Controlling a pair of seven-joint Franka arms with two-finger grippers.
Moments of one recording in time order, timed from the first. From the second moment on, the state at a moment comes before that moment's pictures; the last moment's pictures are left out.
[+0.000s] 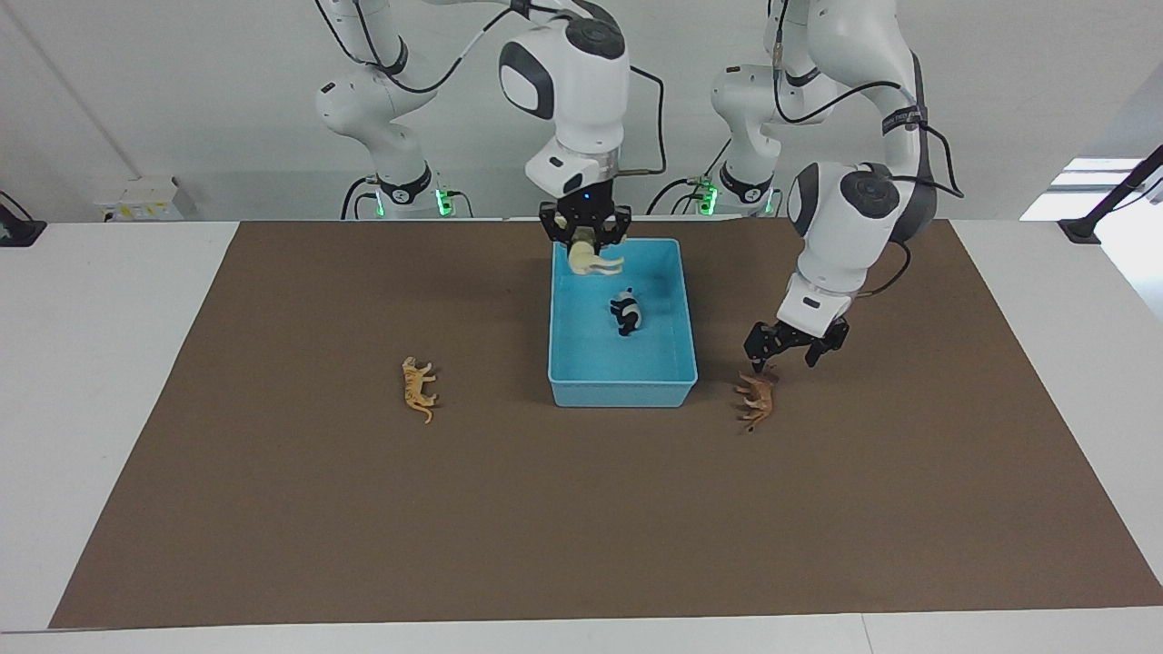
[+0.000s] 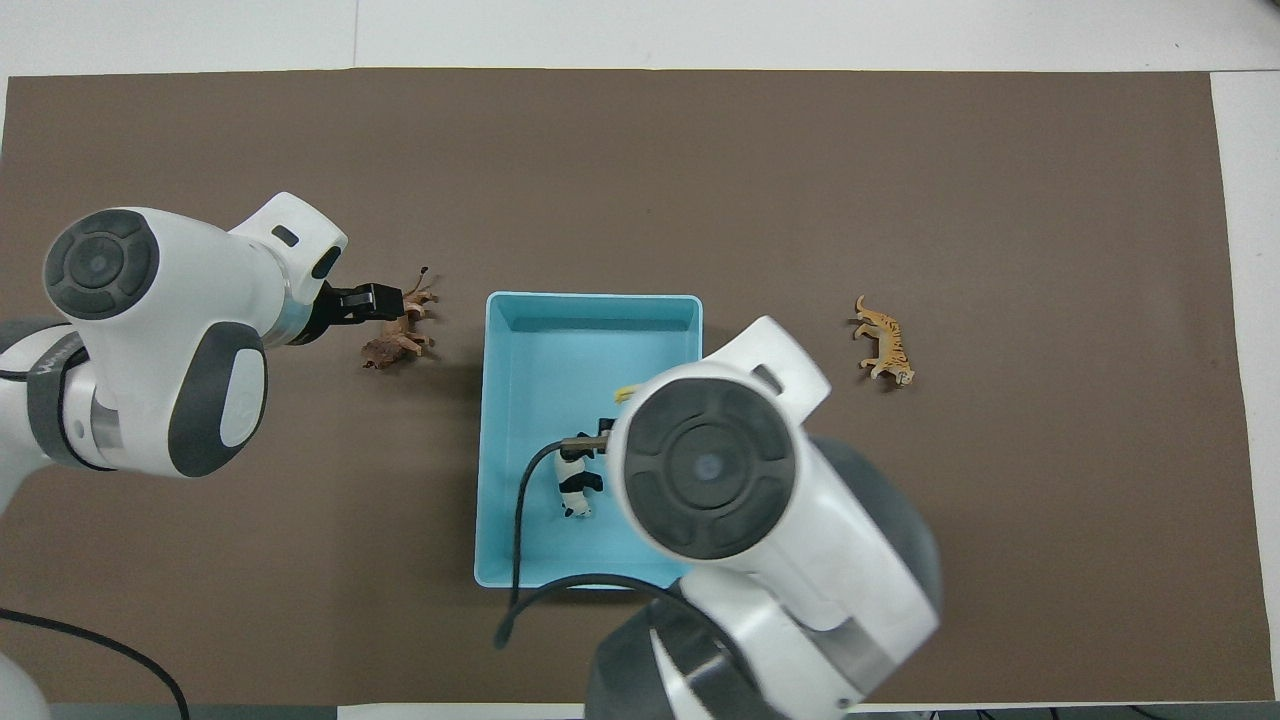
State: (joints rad) left arm -0.24 0.15 0.00 -2.05 -0.01 2.33 -0.27; right arm 0.71 0.16 0.07 -1.82 -0.06 2.00 0.89
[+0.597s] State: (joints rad) left arm -0.26 0.31 -0.02 -2.01 0.01 2.44 -0.27; right arm 0.73 0.20 0.06 -1.82 -0.06 2.00 0.98
